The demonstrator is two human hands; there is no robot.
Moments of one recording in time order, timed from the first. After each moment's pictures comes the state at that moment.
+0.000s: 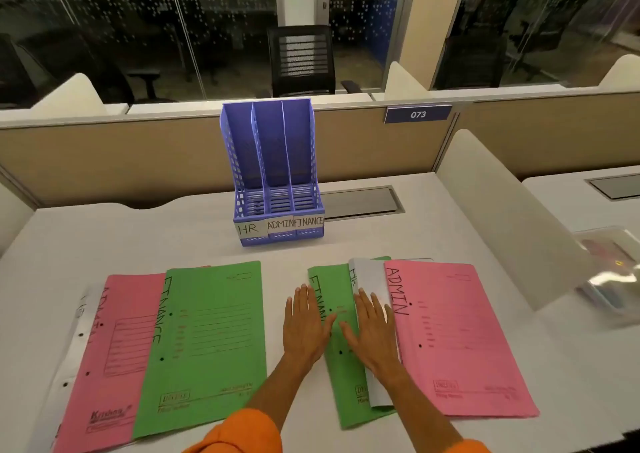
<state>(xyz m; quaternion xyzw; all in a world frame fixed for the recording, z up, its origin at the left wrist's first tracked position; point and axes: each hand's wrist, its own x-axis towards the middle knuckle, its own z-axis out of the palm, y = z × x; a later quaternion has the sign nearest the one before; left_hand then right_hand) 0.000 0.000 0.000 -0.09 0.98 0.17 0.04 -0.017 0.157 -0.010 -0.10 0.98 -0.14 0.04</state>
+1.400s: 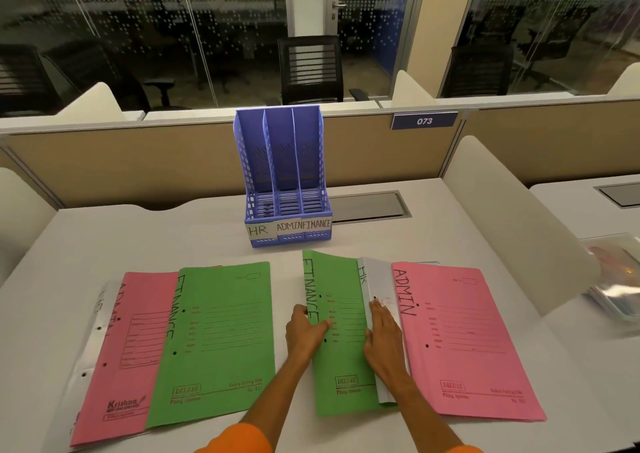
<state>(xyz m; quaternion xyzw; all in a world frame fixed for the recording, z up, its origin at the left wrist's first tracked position) 0.014 -0.007 0.026 -0.31 0.78 0.54 0.05 0.000 0.166 -0.015 -0.05 0.96 -0.27 0.02</state>
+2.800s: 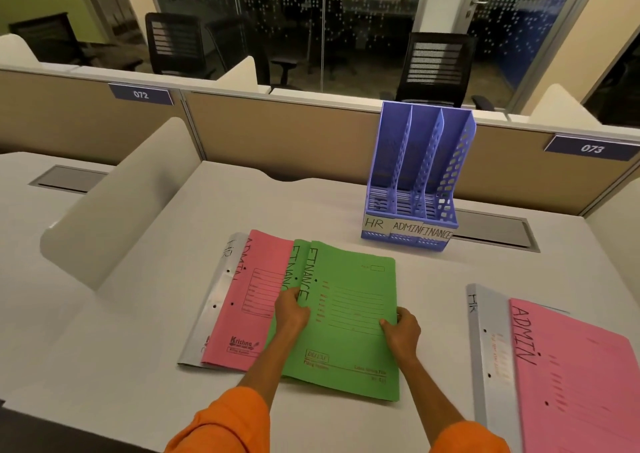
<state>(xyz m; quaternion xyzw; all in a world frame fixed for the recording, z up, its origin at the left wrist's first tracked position) 0.087 -0.237 0.029 -0.40 0.78 0.48 -0.05 0.001 -0.028 -0.005 0.06 0.88 -0.45 0.14</state>
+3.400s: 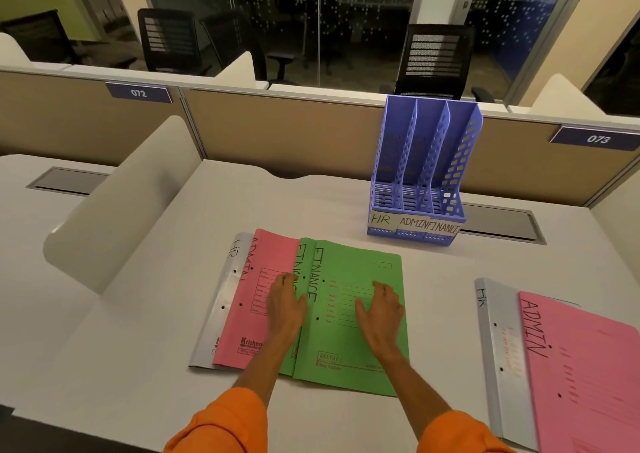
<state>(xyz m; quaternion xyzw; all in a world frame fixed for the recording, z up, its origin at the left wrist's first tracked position) 0.102 -0.264 0.030 -0.34 0.87 0.35 -0.11 0.023 -0.094 0.012 -0.10 0.96 -0.27 0.03</state>
